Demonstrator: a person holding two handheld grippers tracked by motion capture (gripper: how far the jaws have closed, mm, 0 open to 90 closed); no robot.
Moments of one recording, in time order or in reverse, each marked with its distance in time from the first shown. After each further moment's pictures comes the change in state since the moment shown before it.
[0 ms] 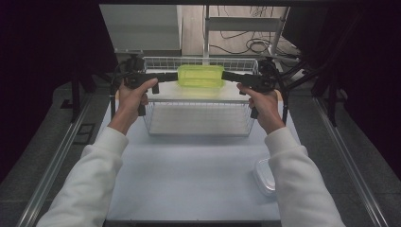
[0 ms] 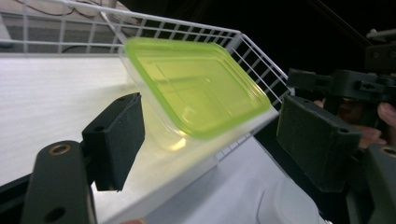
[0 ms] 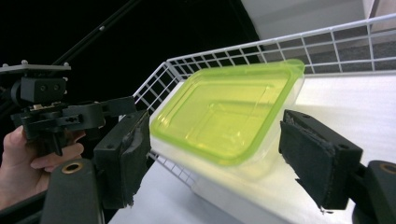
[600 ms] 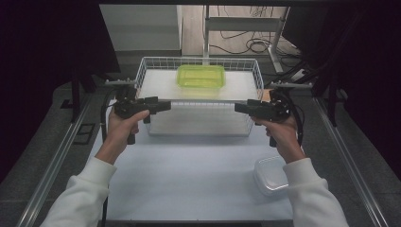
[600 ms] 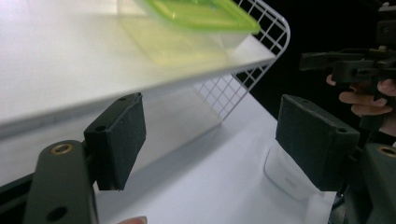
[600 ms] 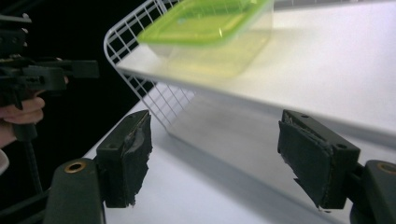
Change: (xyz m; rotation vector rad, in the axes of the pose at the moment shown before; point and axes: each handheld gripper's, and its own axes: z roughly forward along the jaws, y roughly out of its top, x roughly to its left) left arm -0.013 -0.071 -0.034 0.039 0.020 0.066; right arm -0.004 -0.060 -0.052 0.102 -0.069 -0.151
